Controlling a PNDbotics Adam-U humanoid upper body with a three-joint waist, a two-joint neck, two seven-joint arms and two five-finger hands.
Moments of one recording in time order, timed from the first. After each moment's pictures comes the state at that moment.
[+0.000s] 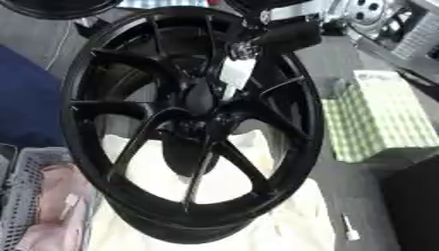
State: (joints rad) left arm -0.28 0.45 -0.02 -1.98 0.40 -0.18 0.08; right arm -0.66 -1.18 0.40 -2.00 -0.02 0.59 0.65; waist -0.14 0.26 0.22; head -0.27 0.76
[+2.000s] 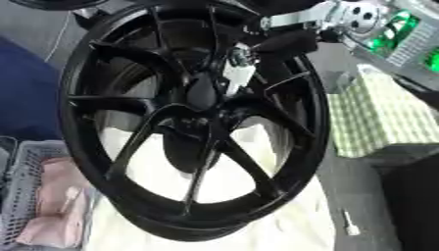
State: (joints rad) left arm -0.29 0.44 -0.02 -1.98 0.40 -0.17 0.07; right arm -0.62 -1.17 0.39 -2.00 0.00 0.60 0.64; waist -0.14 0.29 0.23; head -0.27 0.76
